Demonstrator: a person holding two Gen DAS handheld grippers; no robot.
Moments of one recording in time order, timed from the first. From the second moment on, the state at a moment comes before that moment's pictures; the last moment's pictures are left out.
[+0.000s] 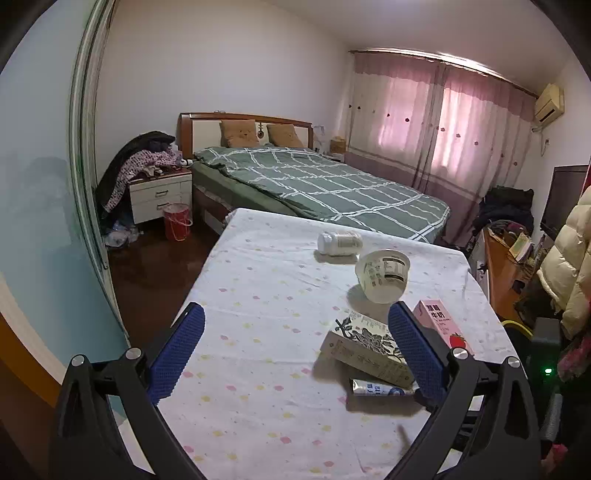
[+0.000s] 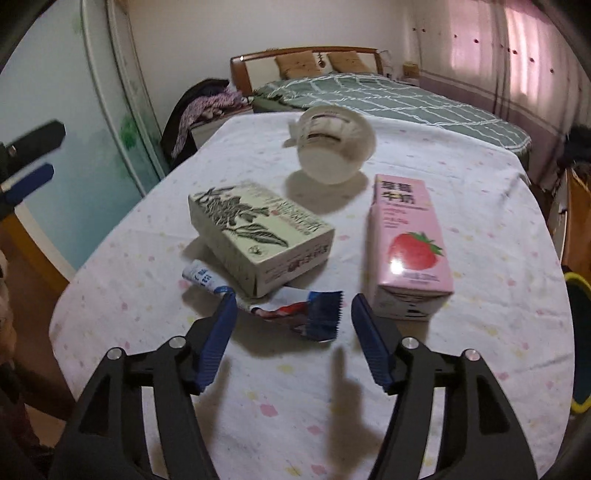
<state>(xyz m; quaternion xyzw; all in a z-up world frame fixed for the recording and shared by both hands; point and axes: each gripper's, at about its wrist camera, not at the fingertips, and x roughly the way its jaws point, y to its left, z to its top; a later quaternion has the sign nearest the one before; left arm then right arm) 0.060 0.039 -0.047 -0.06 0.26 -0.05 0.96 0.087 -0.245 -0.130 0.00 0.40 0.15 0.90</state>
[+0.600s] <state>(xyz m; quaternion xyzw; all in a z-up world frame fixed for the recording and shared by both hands) 0.061 0.030 -0.051 -0.07 0.27 -0.06 0.96 0.086 -0.232 -0.141 -0.05 0.41 0.19 0.89</state>
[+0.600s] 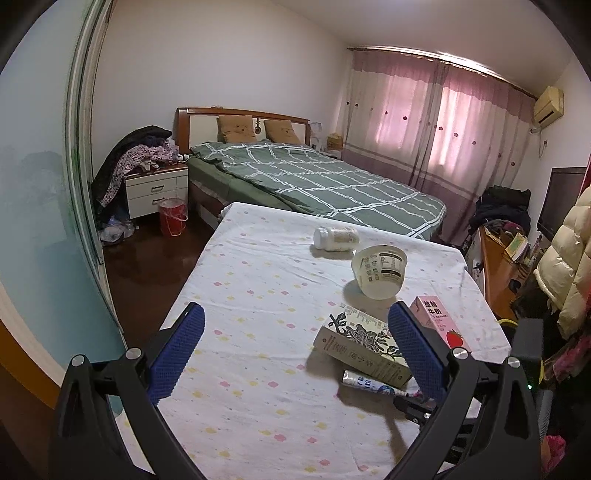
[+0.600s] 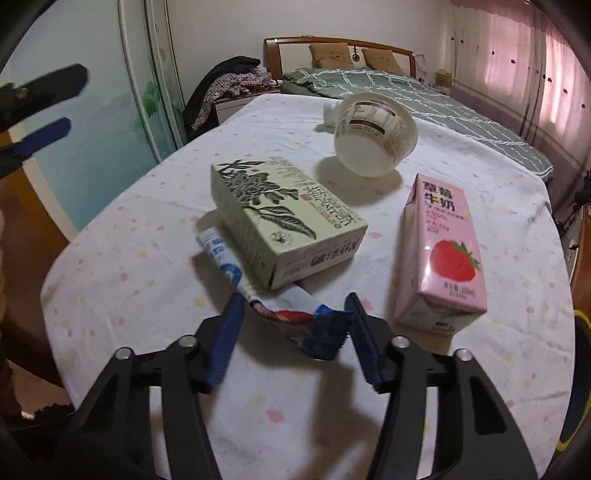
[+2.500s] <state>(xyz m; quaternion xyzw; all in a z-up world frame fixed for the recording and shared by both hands) 0.101 -0.087 -0.103 0.00 0.34 -0.11 0.93 0.056 -0.516 -0.128 0.14 0.35 -0.16 0.91</state>
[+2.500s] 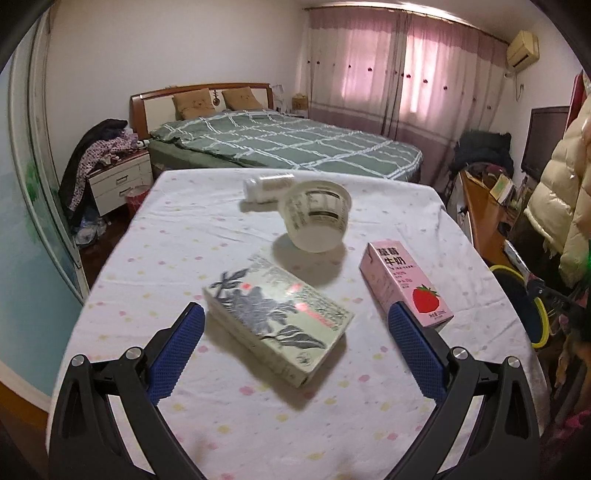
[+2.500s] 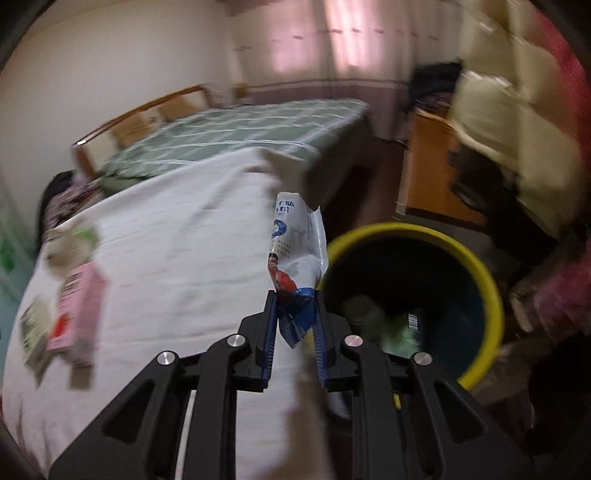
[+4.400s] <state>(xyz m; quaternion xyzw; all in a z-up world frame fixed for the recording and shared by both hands) 0.184 -0.052 -0.146 0.08 0.43 -0.10 0.89 0.074 -0.544 -0.150 0.16 0.38 -0.21 0.89</state>
